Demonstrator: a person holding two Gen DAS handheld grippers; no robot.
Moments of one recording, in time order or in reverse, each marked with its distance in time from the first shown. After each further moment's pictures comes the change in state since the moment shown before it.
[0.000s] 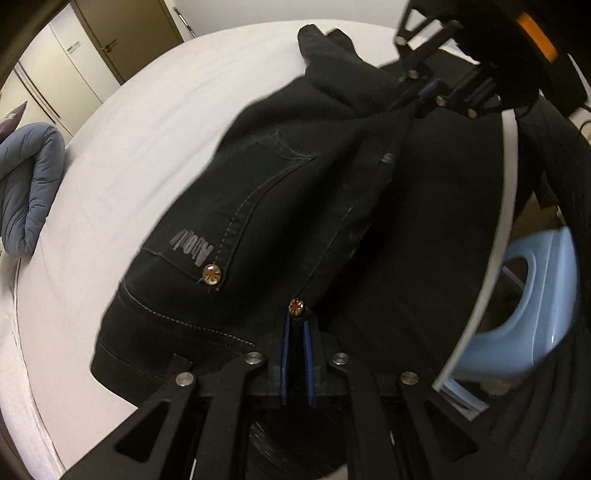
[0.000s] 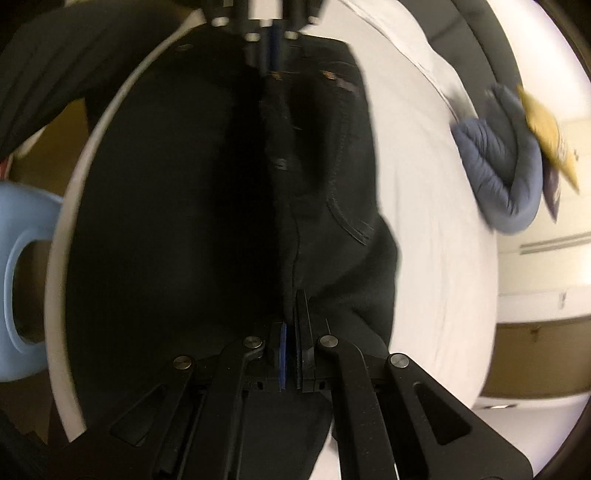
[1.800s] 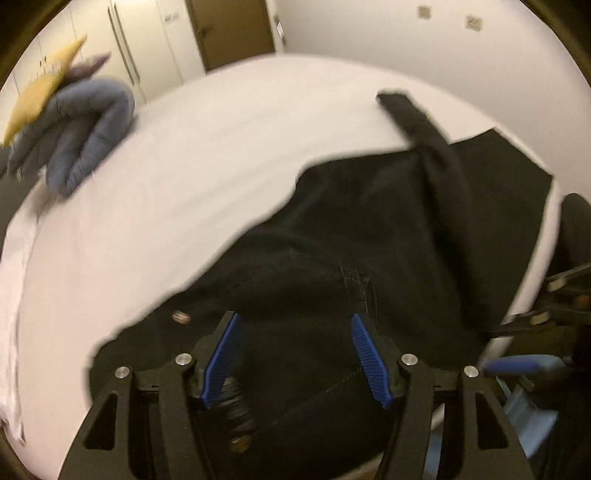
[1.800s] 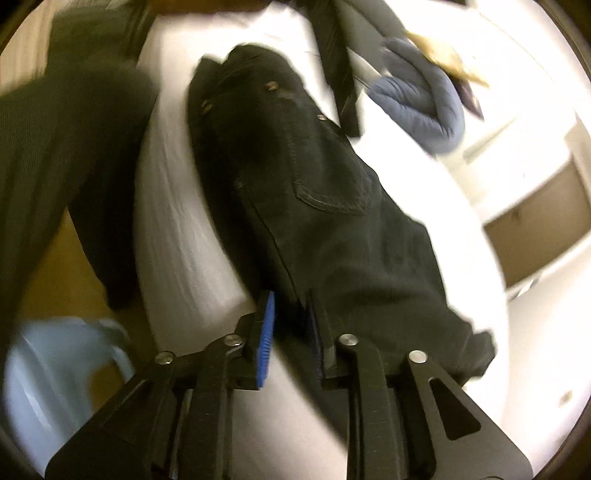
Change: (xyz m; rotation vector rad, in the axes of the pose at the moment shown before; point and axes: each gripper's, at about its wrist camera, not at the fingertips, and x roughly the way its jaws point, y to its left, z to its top) left arm 0.003 -0.019 0.047 -0.372 -0.111 0.130; right arm -0.019 0.131 -0.015 0.576 -0.099 -0.134
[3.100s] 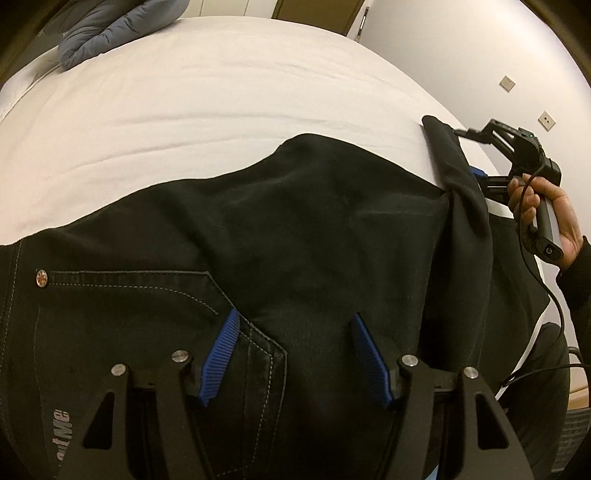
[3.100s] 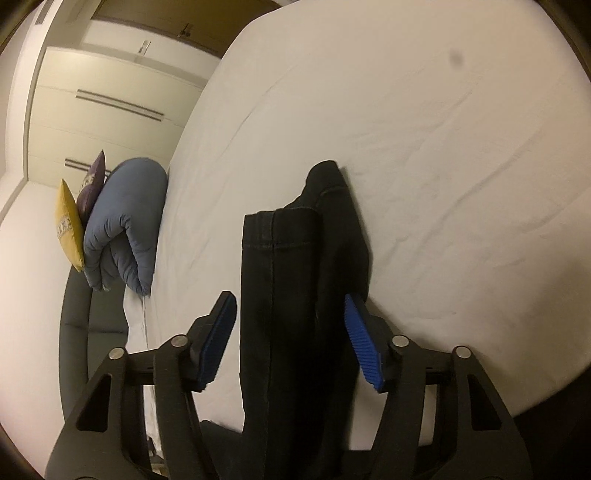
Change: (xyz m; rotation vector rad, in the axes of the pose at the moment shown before) left arm 0.060 -0.009 0.031 -0.455 0.055 -0.221; right arm 0.171 -0.473 -0.274 1.883 -0.093 0.263
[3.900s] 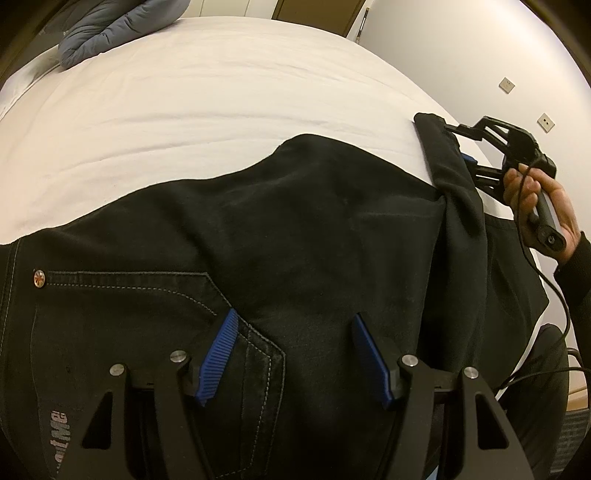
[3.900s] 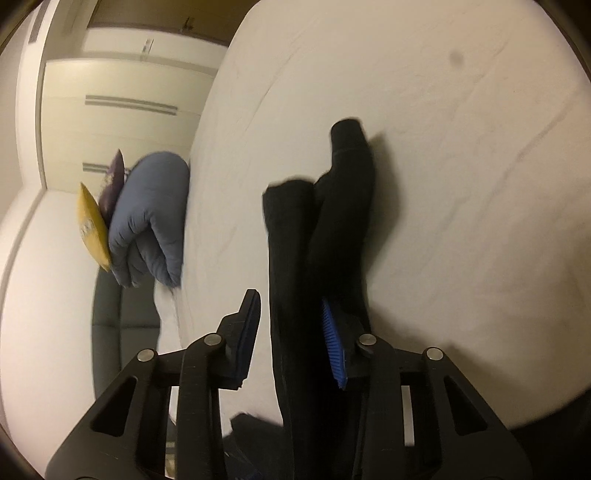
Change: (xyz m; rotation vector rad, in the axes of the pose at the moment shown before) left arm 0.000 0.004 -0.002 0.002 -0.003 -0.003; right arm 0.019 0.014 -0.056 0.085 0.064 0.134
